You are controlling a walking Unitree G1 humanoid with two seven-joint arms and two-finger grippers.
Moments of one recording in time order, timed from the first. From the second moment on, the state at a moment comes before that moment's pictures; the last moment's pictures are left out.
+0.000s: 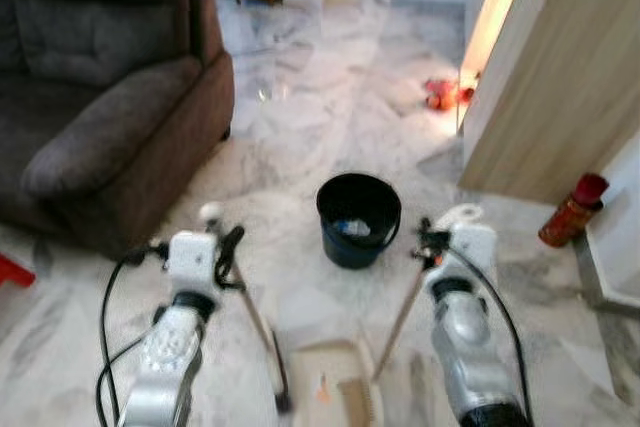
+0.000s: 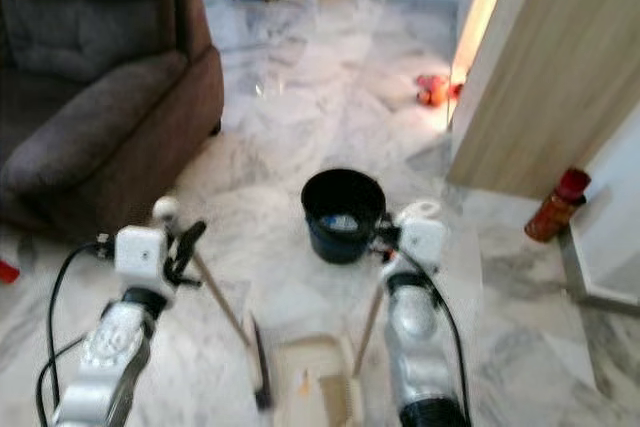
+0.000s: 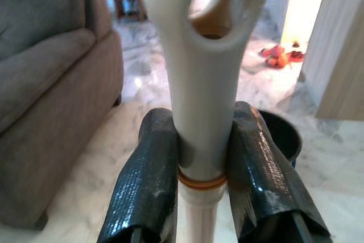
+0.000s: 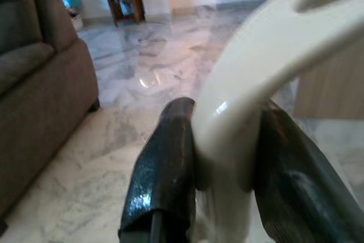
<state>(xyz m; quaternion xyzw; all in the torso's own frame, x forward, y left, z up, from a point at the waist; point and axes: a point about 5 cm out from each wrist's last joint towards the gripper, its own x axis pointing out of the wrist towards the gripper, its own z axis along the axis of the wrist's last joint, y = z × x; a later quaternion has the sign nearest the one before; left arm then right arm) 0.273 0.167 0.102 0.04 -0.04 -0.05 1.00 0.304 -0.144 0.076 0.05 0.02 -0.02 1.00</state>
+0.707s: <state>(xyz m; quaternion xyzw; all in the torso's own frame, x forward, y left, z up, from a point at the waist) 0.274 0.159 0.101 0.04 -0.04 -0.06 1.00 0.305 -0.154 0.074 0.06 0.02 -0.04 1.00</state>
